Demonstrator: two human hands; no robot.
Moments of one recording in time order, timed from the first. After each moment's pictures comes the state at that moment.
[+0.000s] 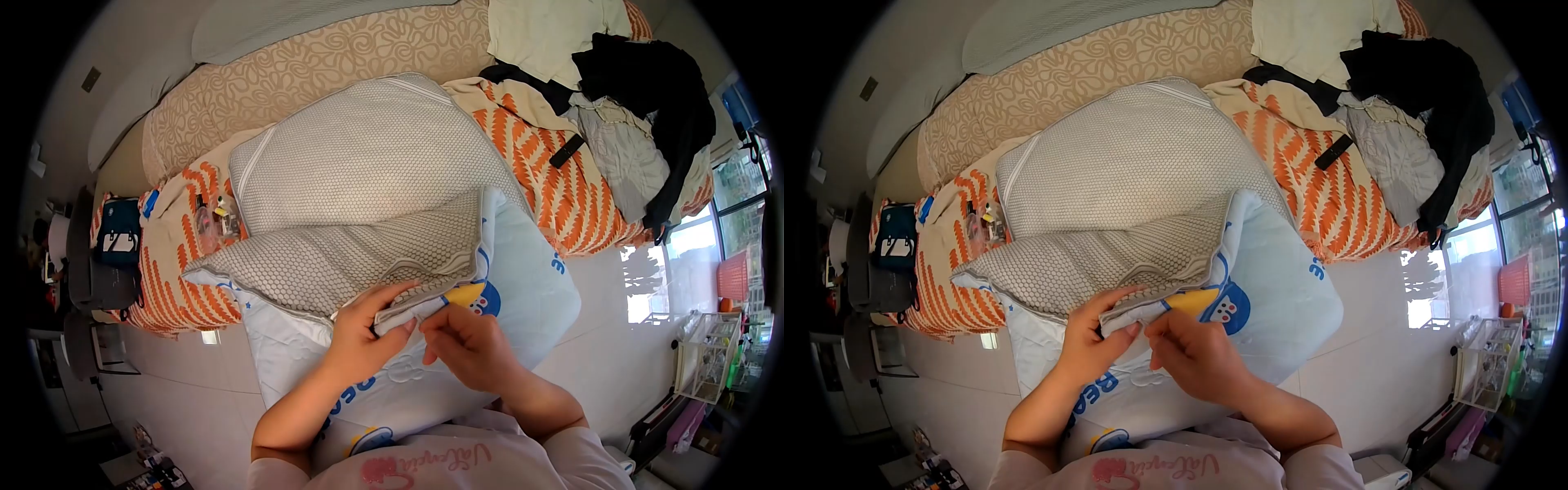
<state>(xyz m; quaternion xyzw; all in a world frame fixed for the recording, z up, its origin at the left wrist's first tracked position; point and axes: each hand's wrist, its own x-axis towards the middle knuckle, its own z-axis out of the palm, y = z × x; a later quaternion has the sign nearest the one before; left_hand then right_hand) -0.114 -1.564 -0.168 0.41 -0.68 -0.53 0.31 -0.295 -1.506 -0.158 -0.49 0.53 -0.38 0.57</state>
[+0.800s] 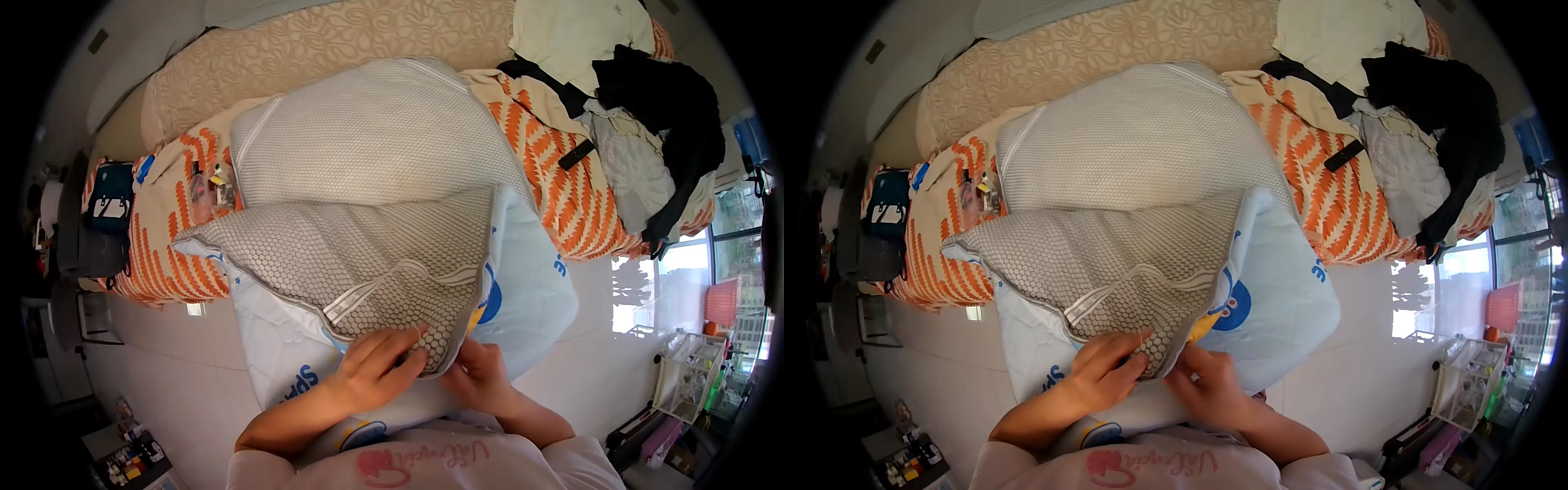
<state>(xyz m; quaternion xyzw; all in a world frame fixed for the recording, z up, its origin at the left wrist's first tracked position) -0.105 -1.518 -0.193 0.26 -0.87 -0.14 0.39 -0.296 -1.463 -0.194 -0.55 0.52 -0.40 0.52</state>
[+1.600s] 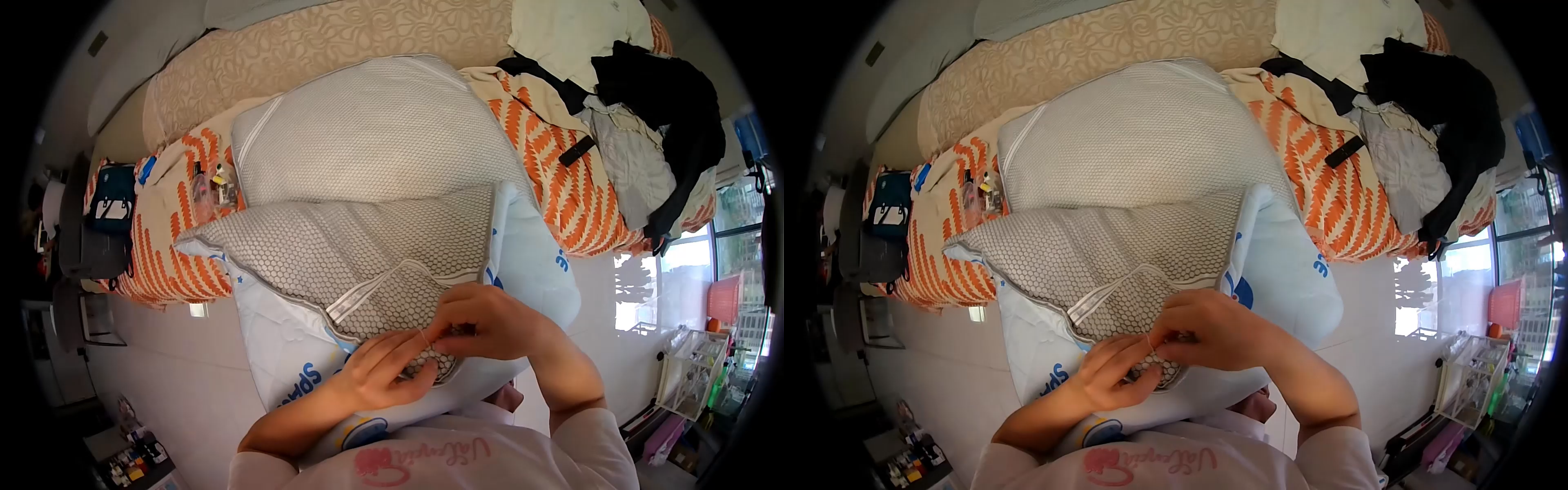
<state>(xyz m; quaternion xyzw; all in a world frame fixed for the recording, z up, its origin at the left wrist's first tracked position) -0.110 -1.511 -0.195 0.22 -0.88 -0.11 0.41 -0.326 -1.551 -0.154 -0.74 0.33 -0.23 0.54</state>
